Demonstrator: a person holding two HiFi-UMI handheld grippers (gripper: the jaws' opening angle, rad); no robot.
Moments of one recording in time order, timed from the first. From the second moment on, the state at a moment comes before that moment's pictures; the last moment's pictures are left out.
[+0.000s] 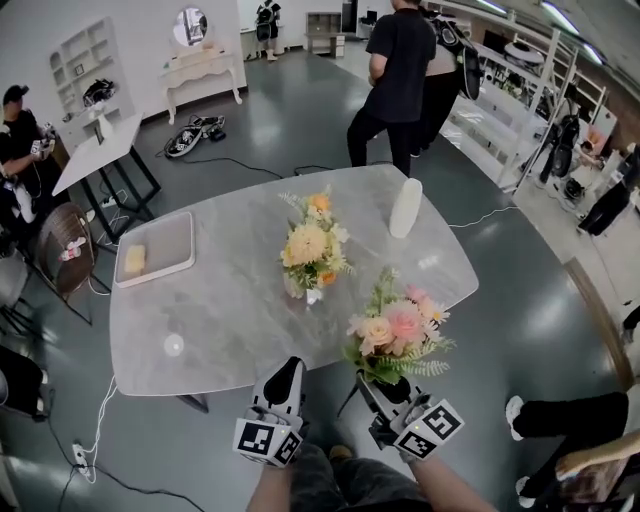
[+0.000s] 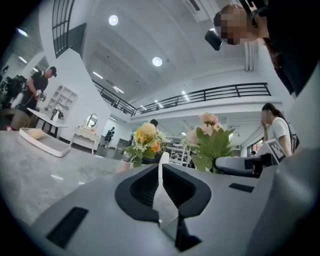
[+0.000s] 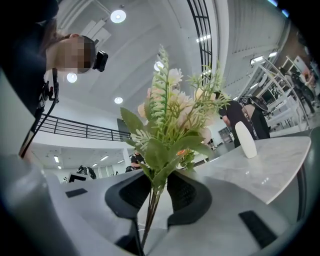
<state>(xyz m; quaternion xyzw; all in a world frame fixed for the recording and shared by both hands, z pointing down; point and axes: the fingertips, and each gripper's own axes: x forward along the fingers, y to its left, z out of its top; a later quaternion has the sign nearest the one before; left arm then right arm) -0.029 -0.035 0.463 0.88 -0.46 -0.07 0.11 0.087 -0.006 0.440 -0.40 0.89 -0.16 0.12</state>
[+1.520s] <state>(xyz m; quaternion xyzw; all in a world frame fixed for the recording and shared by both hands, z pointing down) -0.033 -0.201 0.508 0.89 -0.46 0.04 0.00 0.092 -0.092 0.484 -0.57 0.80 -0.13 0.12</state>
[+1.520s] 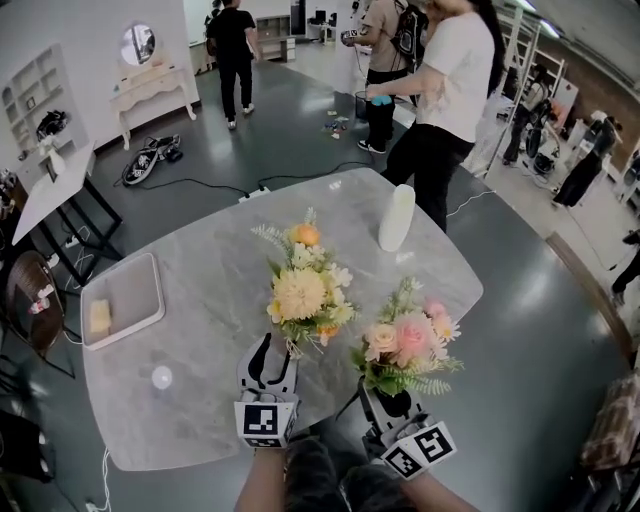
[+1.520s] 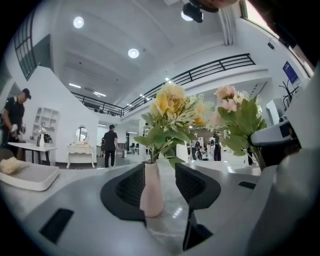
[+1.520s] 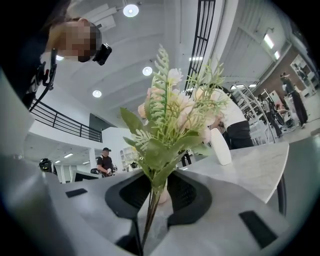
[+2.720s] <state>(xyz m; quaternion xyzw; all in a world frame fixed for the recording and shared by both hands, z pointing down) 0.009 -0.239 0.500 0.88 -0.45 0.13 -0.11 0.100 -0.112 0.497 -0.58 0.80 -0.13 0.10</state>
